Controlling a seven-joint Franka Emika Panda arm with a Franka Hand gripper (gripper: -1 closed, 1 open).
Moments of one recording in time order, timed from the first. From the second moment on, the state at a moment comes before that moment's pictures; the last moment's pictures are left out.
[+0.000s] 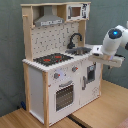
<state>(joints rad) -0.82 0.62 2.26 -2.21 -0.90 1.34 0.31</state>
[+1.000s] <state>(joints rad) -0.73 0.39 2.20 -2.27 -0.80 1.46 0.19</state>
